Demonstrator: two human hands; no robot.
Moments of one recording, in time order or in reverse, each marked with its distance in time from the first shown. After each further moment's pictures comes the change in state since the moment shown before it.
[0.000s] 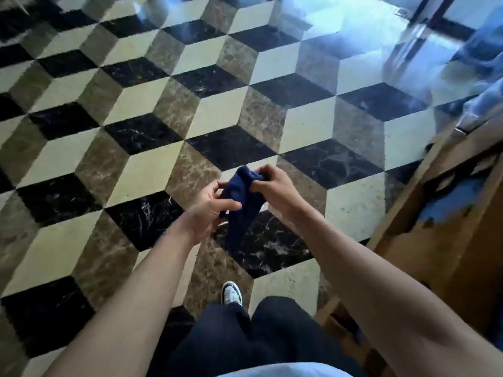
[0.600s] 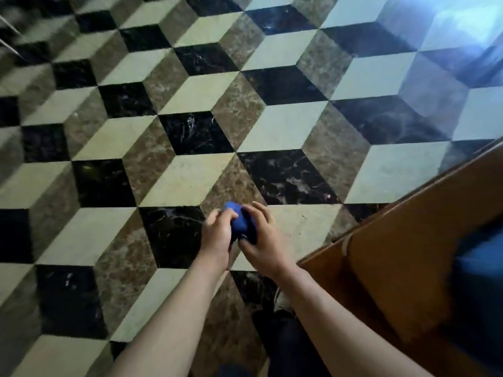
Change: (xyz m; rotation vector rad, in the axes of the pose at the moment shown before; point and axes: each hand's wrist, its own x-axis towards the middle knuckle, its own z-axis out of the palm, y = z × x) left_hand -0.235 -0.327 0.107 -0.293 0.848 0.029; right_hand -0.339 0.265 0.062 -0.291 -0.364 -0.261
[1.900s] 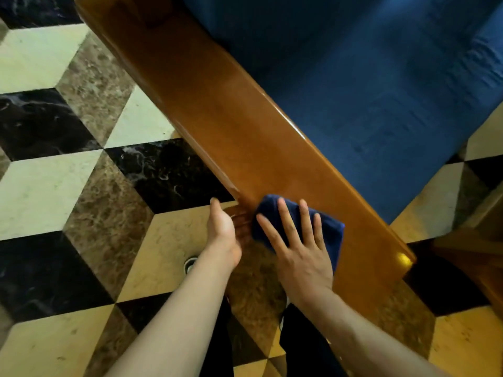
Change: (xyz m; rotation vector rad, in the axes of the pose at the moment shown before) left_hand -0.437 -0.485 0.063 -0.010 -0.115 -0.607; right_hand -0.670 0.275 -0.094 -1.118 0.160 0.090
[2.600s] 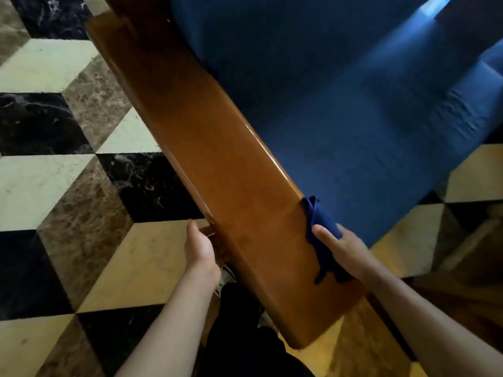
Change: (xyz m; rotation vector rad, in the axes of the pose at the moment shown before) left_hand -0.038 -0.034 0.031 -0.154 0.141 0.086; right_hand 0.024 0.192 -0.031 0.826 -0.437 0.626
